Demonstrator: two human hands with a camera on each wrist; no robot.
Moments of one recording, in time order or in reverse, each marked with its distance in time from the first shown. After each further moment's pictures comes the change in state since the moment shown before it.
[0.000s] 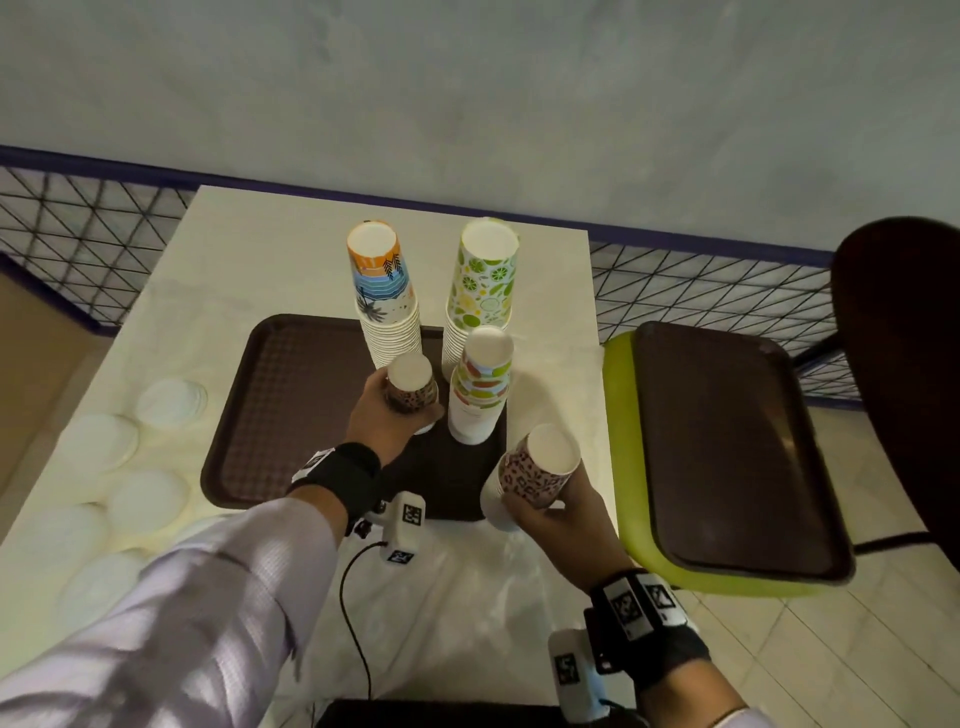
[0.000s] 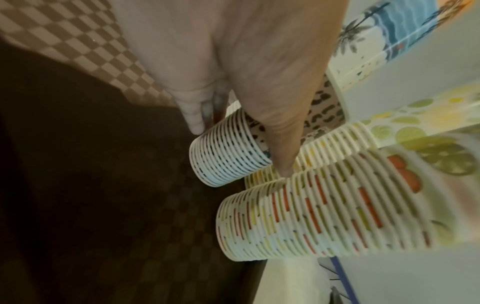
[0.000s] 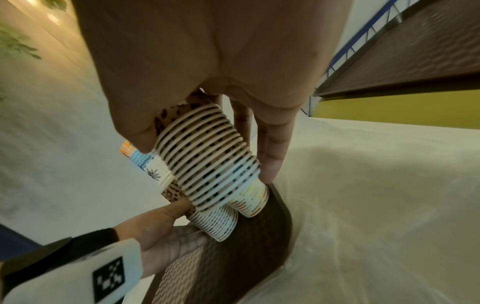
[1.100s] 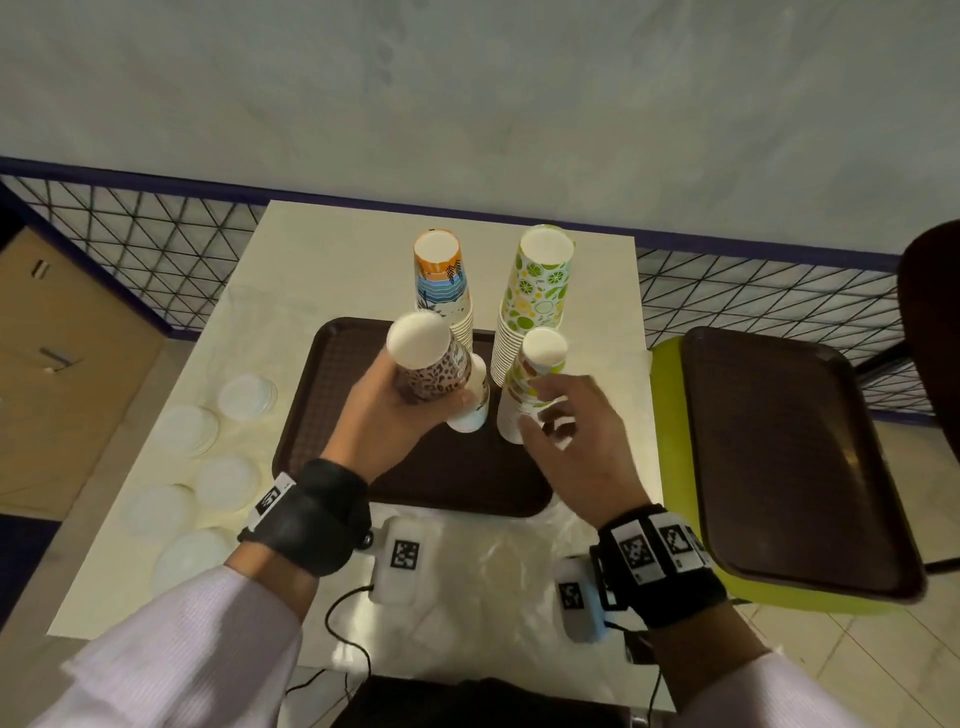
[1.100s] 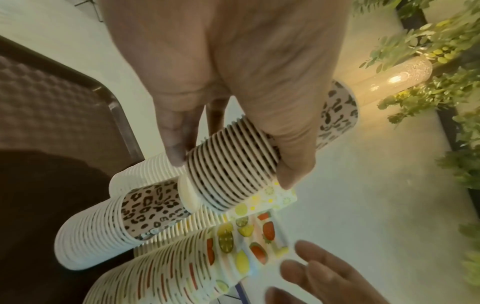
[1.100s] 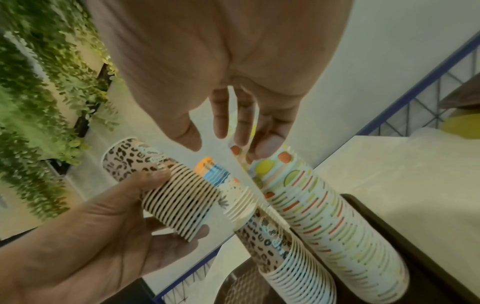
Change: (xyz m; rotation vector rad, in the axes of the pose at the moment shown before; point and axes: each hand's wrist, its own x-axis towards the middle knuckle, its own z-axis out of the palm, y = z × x) left_hand -0.099 0.091 -0.078 -0.100 -0.085 0.341; right_hand 0.034 -0.089 0.026 -0.121 0.093 -0.368
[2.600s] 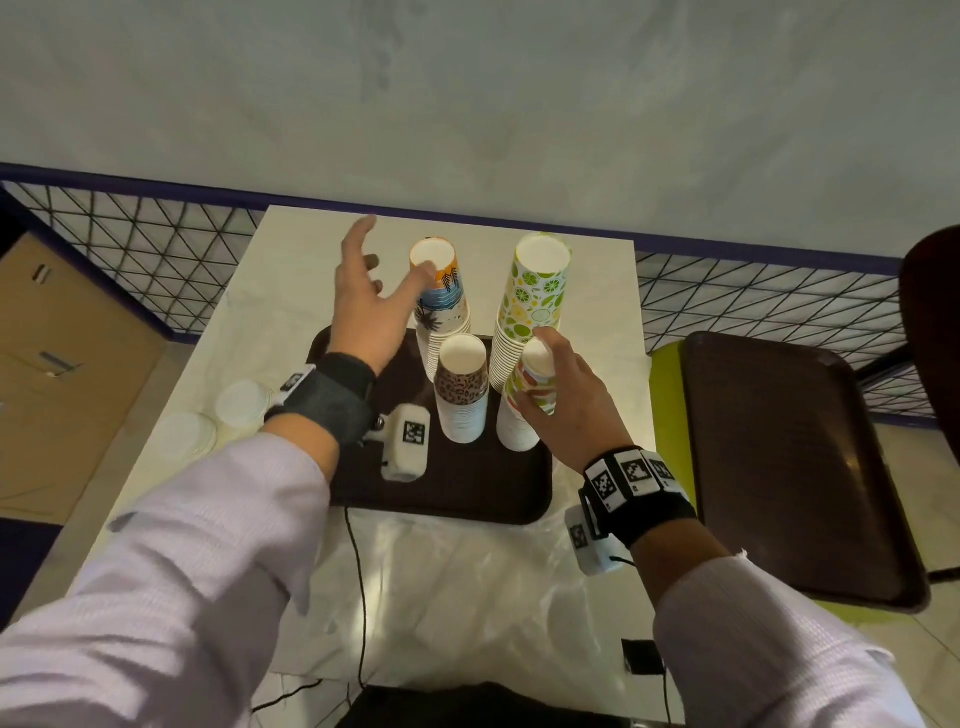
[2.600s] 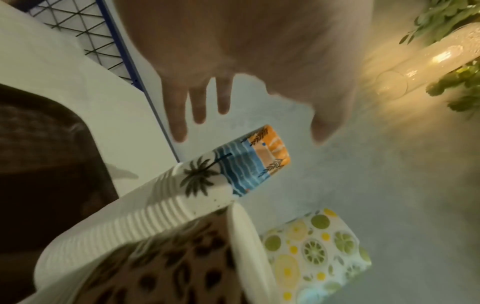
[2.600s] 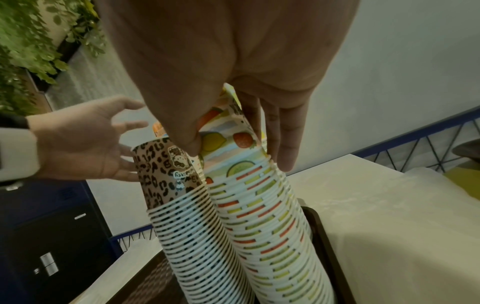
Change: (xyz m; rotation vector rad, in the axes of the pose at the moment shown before) left_hand 0.099 0.026 -0.013 0.032 0.367 -0.019; right_hand 0.055 0.032 0.002 -0.293 -0.139 0.009
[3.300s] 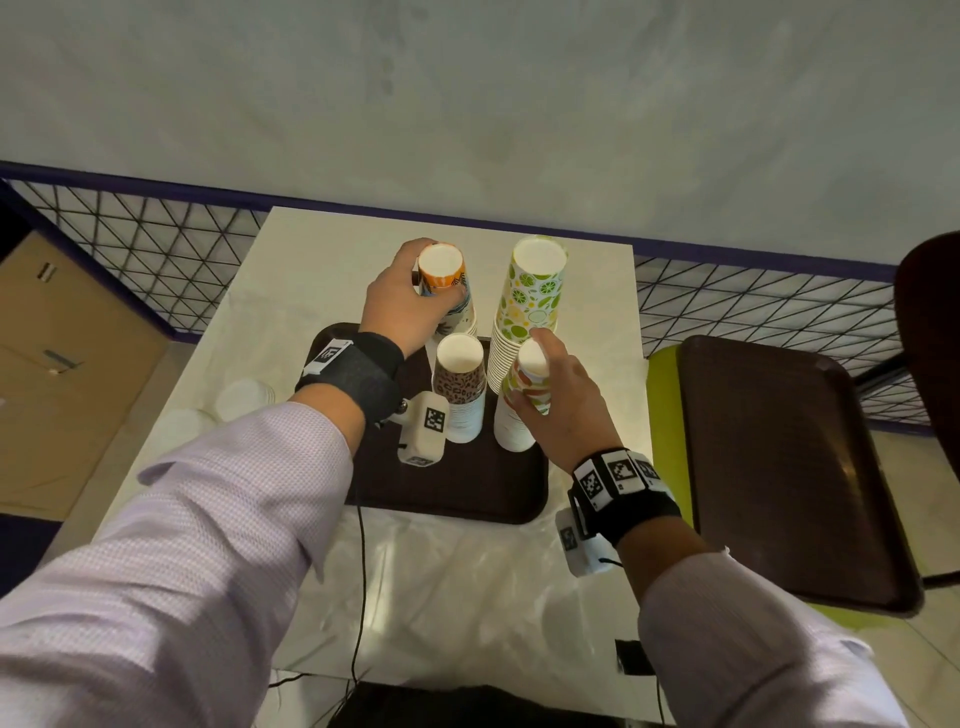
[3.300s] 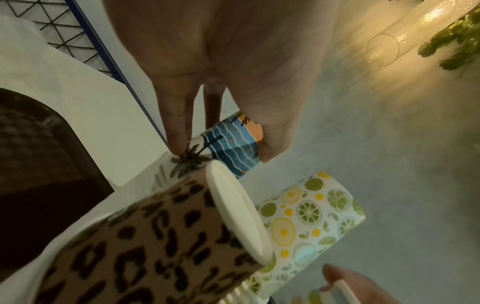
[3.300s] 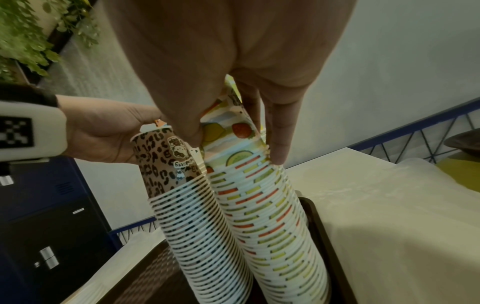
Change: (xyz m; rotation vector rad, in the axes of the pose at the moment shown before) left_hand 0.008 0.007 0.025 0.275 -0.121 0.071; right_hand 0.001 0.004 0.007 0.010 0.051 -0.022
